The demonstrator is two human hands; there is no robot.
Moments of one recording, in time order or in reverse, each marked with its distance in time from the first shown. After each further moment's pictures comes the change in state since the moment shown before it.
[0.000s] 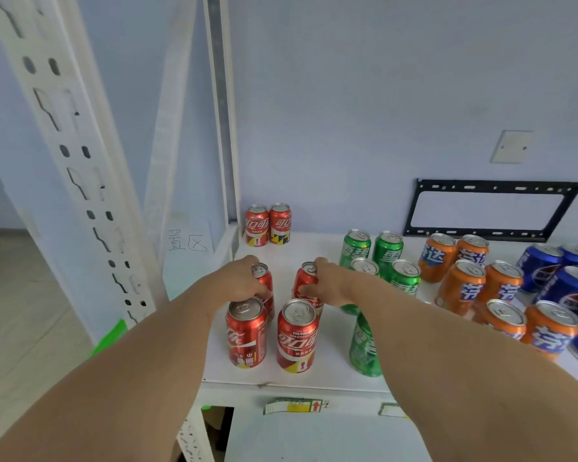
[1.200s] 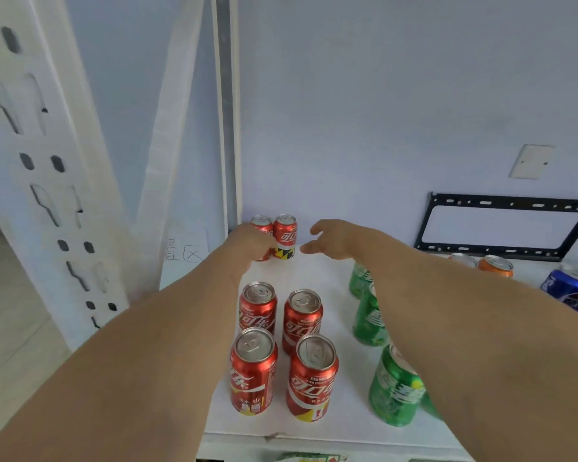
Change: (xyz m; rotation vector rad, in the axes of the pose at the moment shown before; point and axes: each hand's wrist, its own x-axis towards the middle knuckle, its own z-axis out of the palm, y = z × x) left_hand 0.092 0.035 -0.048 -0.357 0.243 -0.057; right_hand 0.067 -0.036 -0.085 0.038 0.073 -0.061
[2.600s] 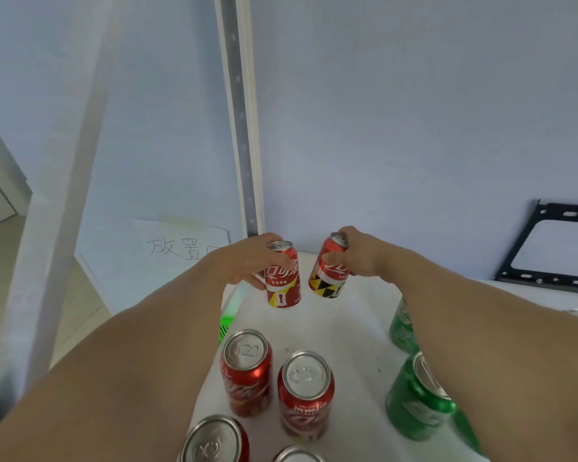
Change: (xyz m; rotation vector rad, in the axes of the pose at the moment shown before) left_hand 0.107 -0.032 0.009 -0.033 -0.292 -0.107; right_hand 0.148 0.061 0.021 0.305 -0.111 -0.094
